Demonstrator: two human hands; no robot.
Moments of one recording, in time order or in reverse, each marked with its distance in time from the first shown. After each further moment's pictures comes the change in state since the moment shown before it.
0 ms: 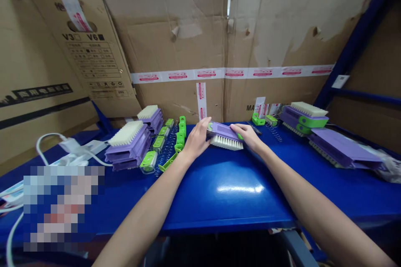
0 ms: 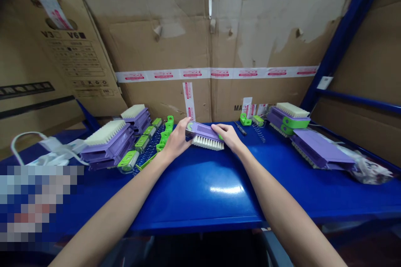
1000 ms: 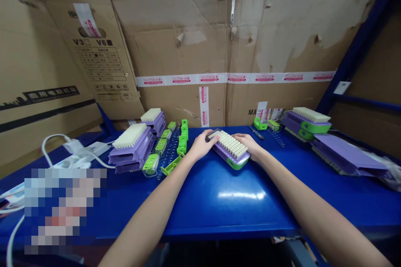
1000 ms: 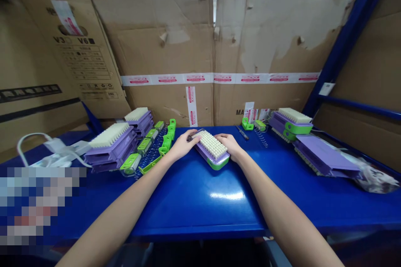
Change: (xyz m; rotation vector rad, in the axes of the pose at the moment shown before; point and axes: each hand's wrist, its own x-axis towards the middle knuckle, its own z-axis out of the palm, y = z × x) left_hand 0.004 0.008 0.010 -0.511 -0.211 -0.737; right_hand -0.001 0.009 0.016 0.250 0.073 0.417
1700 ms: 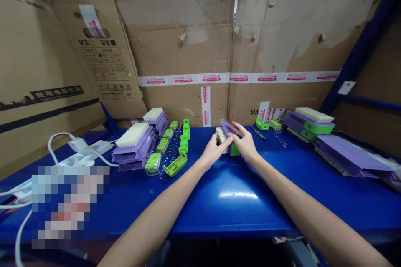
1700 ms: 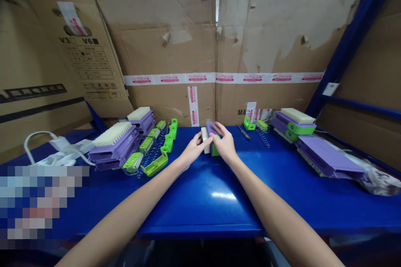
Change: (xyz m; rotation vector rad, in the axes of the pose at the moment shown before) left_hand -0.017 0.026 0.035 -0.464 -0.026 -0.225; right_hand -0.014 -0.006 0.026 -0.060 0.116 -0.490
